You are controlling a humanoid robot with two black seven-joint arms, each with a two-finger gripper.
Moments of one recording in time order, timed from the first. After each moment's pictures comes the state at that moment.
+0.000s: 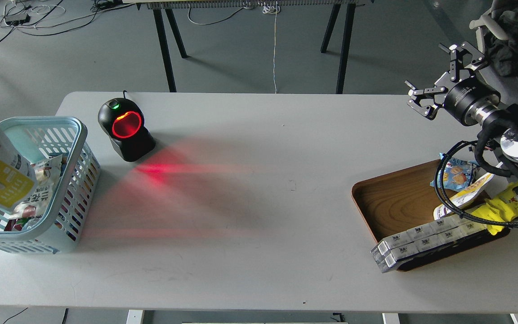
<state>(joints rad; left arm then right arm) -0.83 1.61 -0.03 -1.54 1.47 0.06 -0.21 0.86 -0.50 0.58 0.66 0.33 0.36 -0.02</state>
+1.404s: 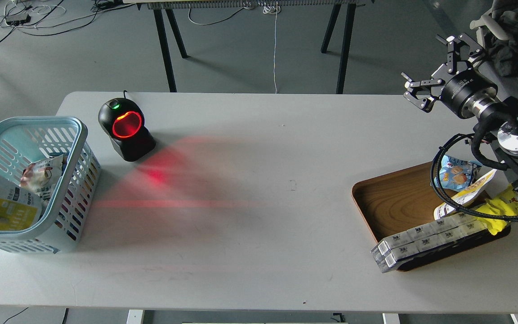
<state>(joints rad) -0.84 1.39 -0.31 -1.44 1.02 0.22 -0.26 0.88 -0.49 0.60 0.66 0.33 0.36 -0.02</state>
